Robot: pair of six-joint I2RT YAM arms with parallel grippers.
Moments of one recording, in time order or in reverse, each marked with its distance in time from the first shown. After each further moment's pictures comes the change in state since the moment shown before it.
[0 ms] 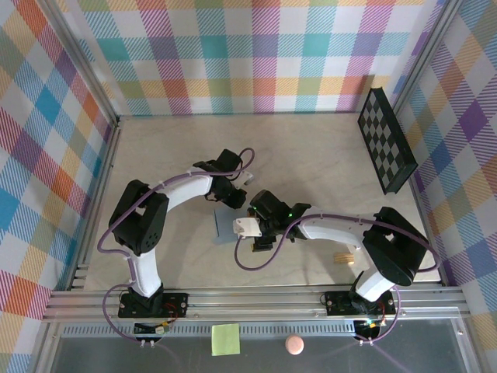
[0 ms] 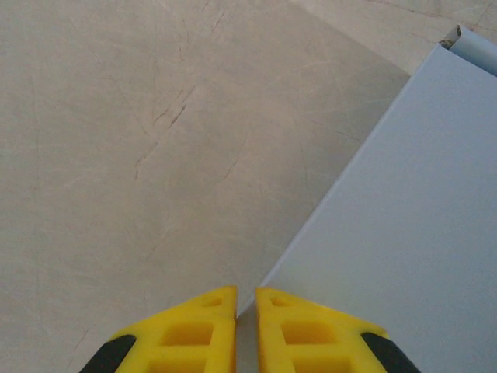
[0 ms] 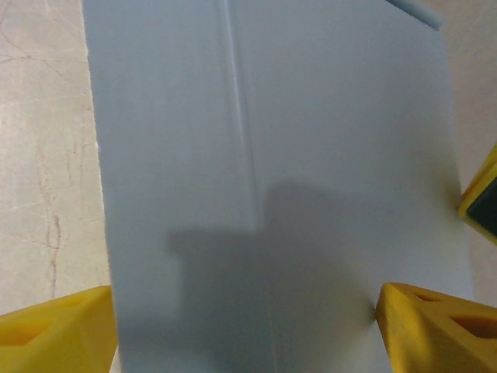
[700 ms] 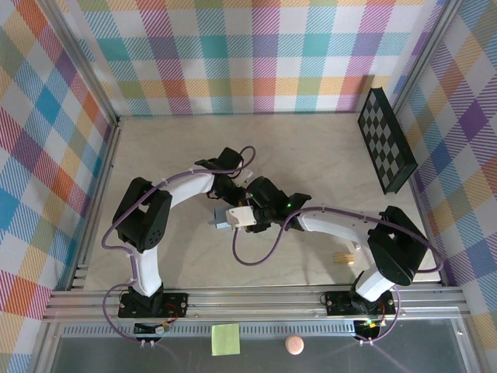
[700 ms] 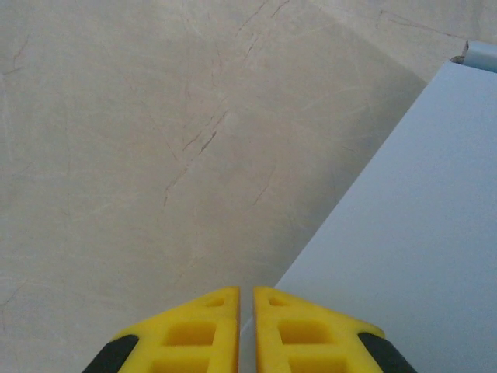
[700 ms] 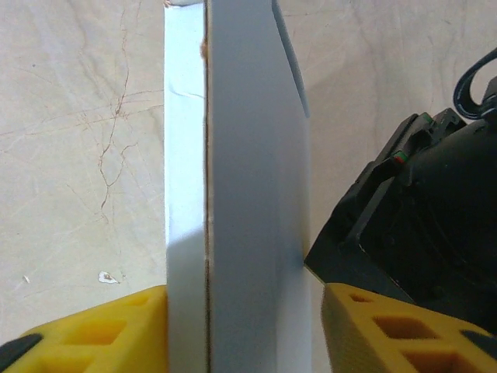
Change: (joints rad) left arm 0.001 0.036 0.034 0.006 -0.025 0.000; right arm -0.031 0.000 0.134 -0.018 0.024 -0.173
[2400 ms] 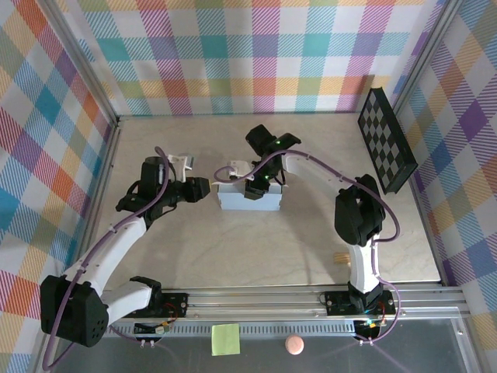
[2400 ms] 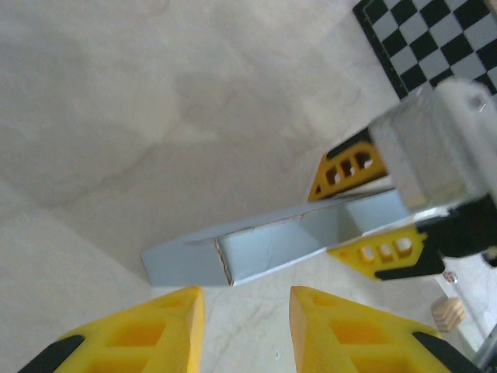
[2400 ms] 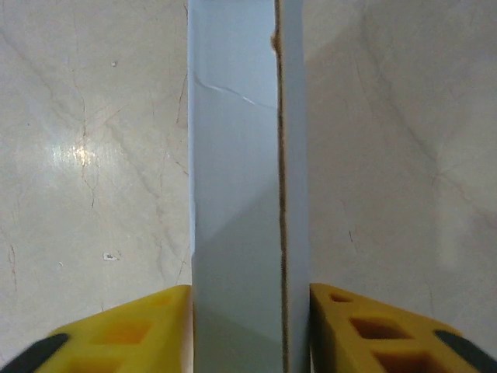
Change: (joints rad) left arm 0.302 -0.807 -0.492 0.247 0.267 -0.423; right arm -0.242 0.416 0.742 -0.711 -0.286 0.176
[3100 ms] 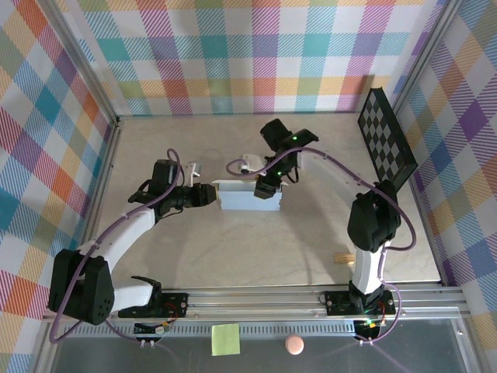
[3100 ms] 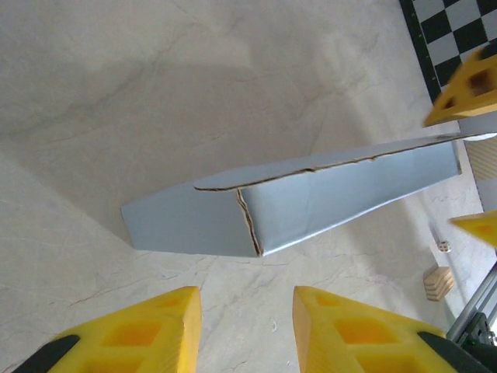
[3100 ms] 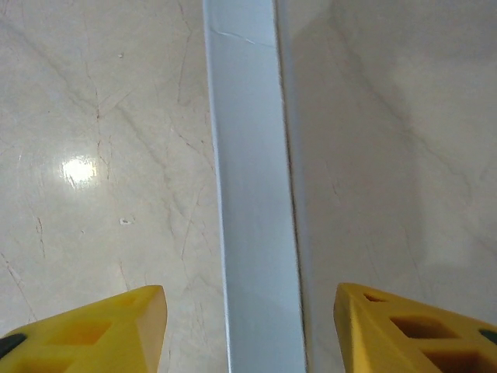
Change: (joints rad) left arm -0.016 0.157 -0.022 0.040 0.077 -0.031; right arm -0.077 -0.136 -0.073 -0.031 -0.018 0.004
